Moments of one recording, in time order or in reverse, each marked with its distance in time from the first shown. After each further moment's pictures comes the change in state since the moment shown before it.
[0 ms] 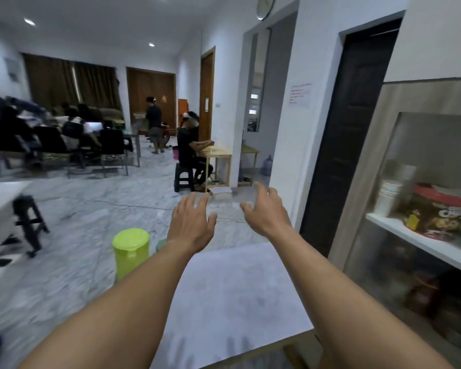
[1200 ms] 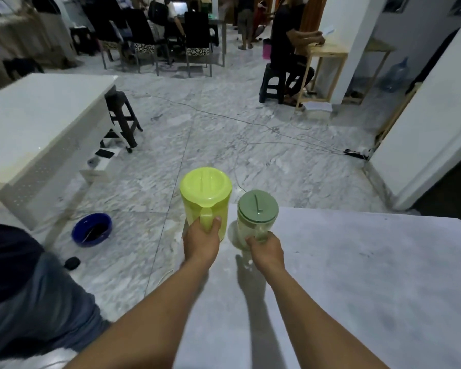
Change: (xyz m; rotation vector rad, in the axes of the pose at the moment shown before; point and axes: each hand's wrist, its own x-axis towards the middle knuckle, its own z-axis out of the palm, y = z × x) left_hand 0.021 -0.287 0.210 -0.528 0.110 -1.040; right_hand 0.087 -0.019 0.459 0.502 -0.560 0.481
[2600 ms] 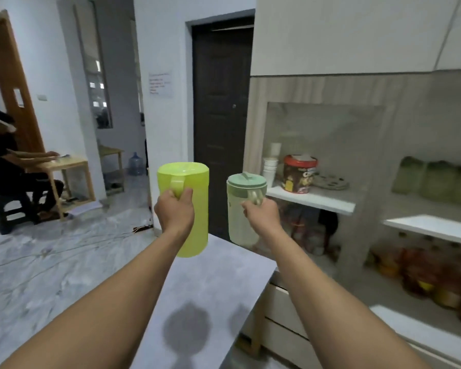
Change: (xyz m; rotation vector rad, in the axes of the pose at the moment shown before) left_hand -0.282 0.297 0.008 -0.381 -0.617 0.730; right_hand -0.299 -0.047 -0.356 0.401 1.057 -0.138
